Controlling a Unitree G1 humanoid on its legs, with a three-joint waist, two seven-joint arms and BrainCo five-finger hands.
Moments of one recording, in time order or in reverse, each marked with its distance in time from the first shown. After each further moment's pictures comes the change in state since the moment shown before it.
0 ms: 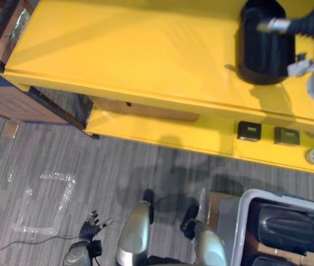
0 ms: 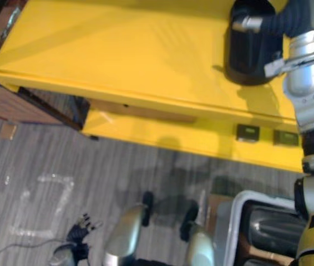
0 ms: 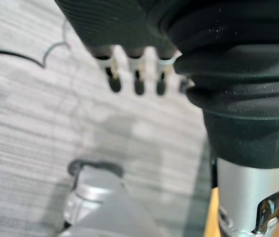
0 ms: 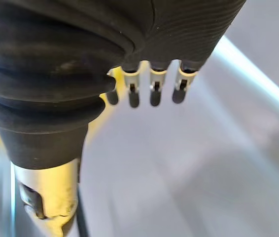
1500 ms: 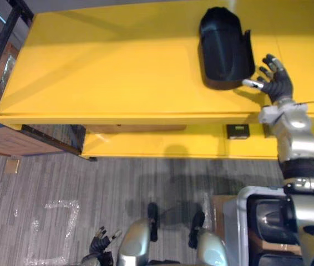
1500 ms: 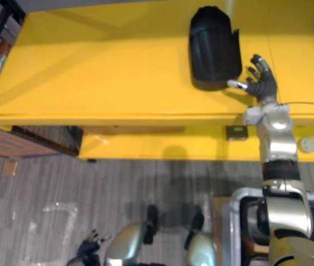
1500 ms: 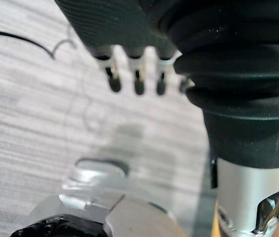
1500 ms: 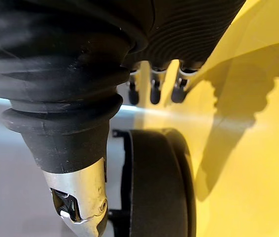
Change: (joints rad) left arm 0.033 -0.091 -0.003 0.068 -0.009 0.030 0.057; right arm 0.210 0.235 -0.101 0.093 0.403 0.553 0.524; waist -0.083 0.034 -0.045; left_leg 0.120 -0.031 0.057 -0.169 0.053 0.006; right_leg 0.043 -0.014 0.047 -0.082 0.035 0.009
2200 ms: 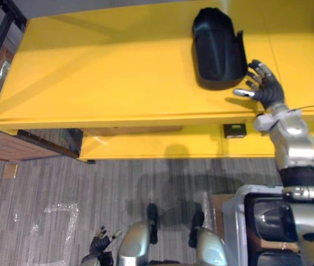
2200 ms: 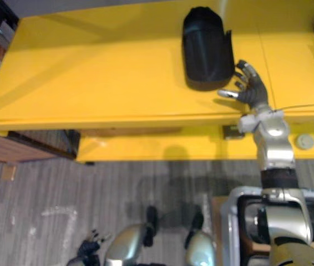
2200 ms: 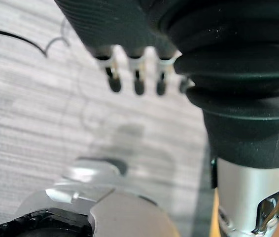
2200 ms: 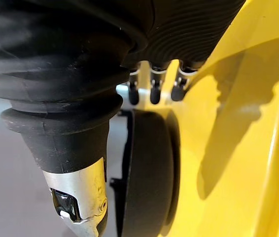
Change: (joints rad) left arm 0.000 0.001 0.000 0.003 0.002 0.002 -0.001; right arm 0.088 0.009 0.039 -0.118 -0.002 -0.021 0.085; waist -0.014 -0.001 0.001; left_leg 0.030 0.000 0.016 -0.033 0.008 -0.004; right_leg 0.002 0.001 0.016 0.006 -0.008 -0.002
